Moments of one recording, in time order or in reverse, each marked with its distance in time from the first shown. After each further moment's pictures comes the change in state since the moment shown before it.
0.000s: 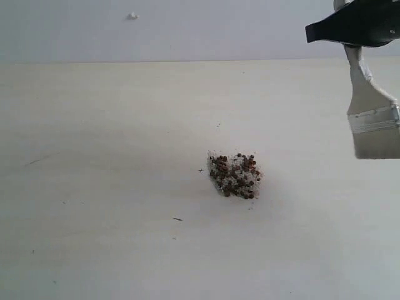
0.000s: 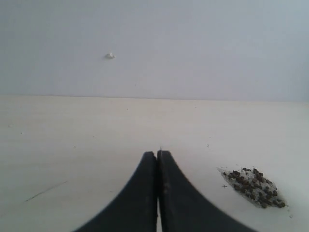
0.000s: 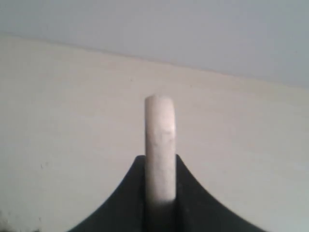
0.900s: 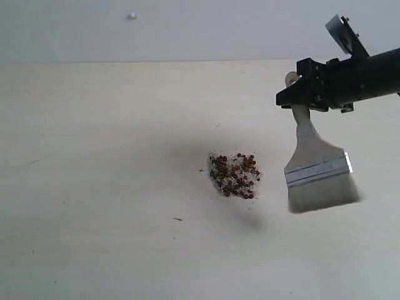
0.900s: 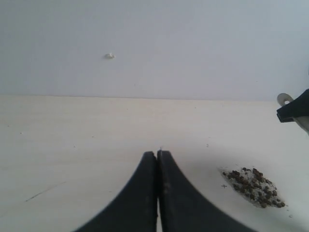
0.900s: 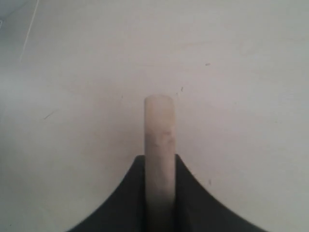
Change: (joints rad) left arm 0.000 0.000 0.000 0.000 0.000 0.000; right arm -0.265 0.443 -0.054 1.367 0.609 -1.090
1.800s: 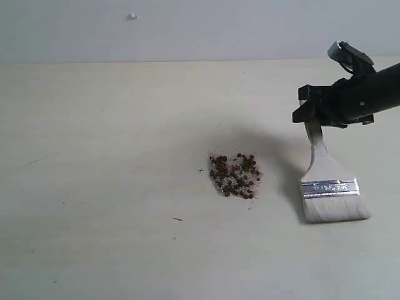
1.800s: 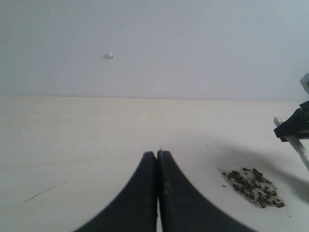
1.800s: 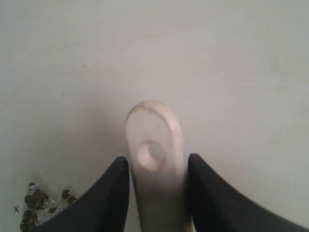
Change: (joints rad) left arm 0.000 0.000 0.000 0.000 0.000 0.000; right arm 0.000 0.064 0.000 -0.131 -0.270 0.060
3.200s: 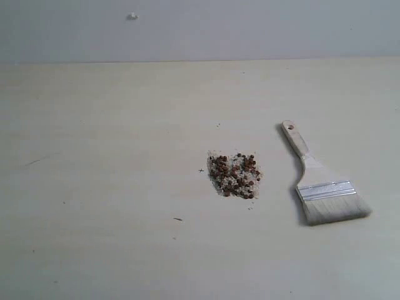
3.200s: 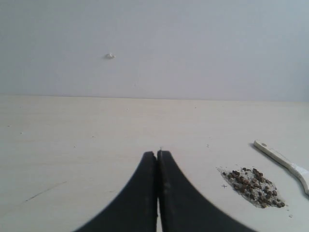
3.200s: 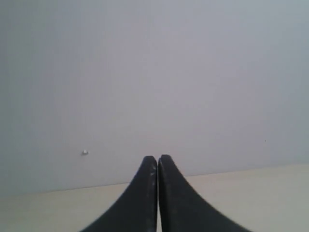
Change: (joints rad) left arm 0.000 0.000 0.000 0.000 0.000 0.000; right arm -0.001 -1.867 0.879 0.224 -0.359 -0.108
